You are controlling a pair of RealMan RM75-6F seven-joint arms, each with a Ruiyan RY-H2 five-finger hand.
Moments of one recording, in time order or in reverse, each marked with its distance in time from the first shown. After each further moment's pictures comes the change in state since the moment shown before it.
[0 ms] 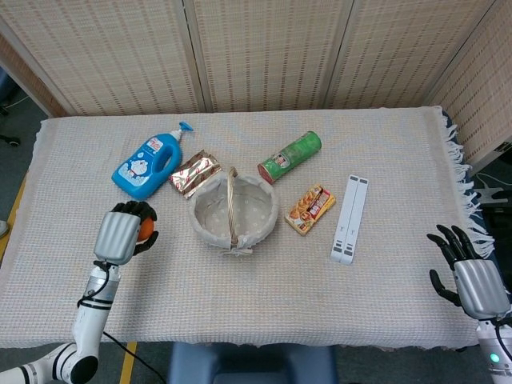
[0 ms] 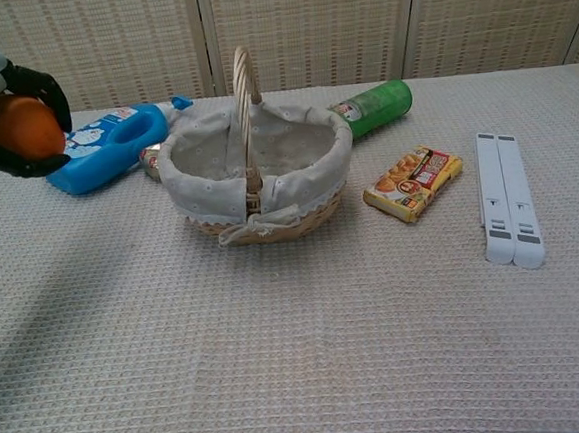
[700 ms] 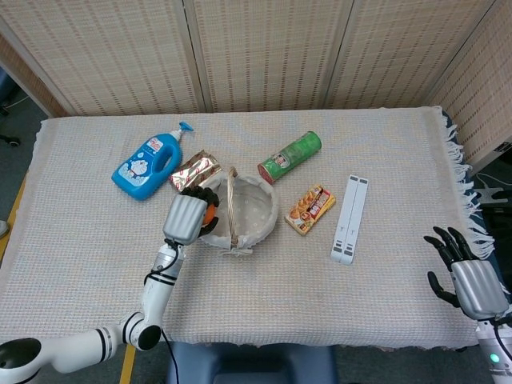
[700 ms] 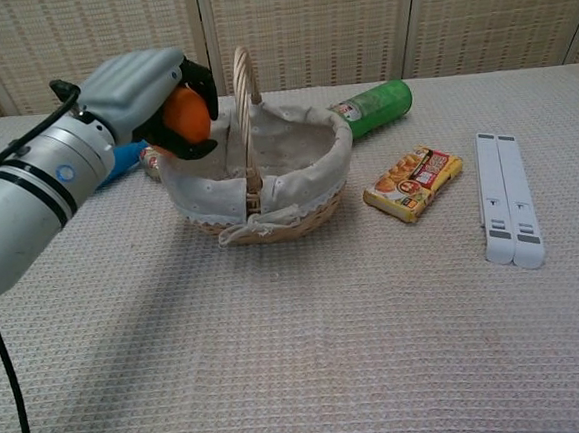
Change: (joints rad) left arm -0.282 -0.354 -0.075 0.320 -0.081 -0.072 0.030; right arm 0.008 0.015 -0.012 -0.002 -0.008 -0.022 0.016
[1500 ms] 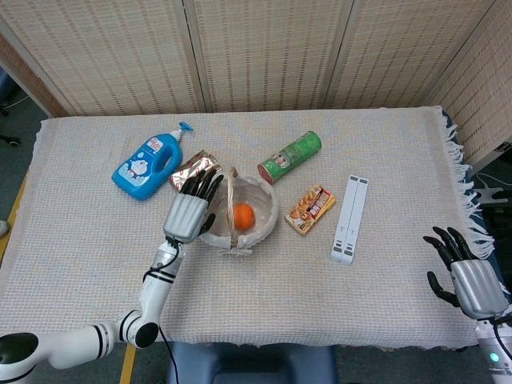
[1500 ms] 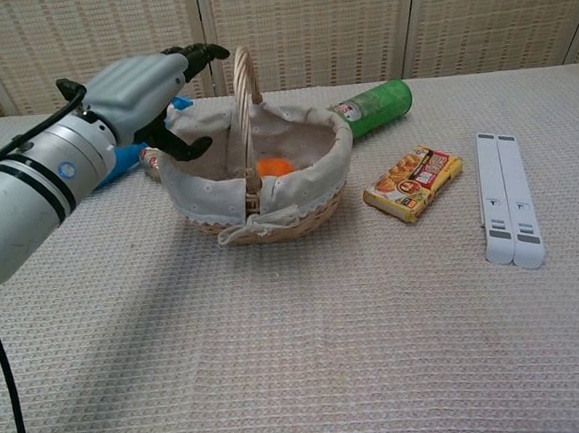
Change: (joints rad) left arm -0.023 0.066 0.036 -0.051 -0.074 -0.021 0.054; right arm 0.004 0.001 -0.002 -0.002 0.006 -0.010 -0.002
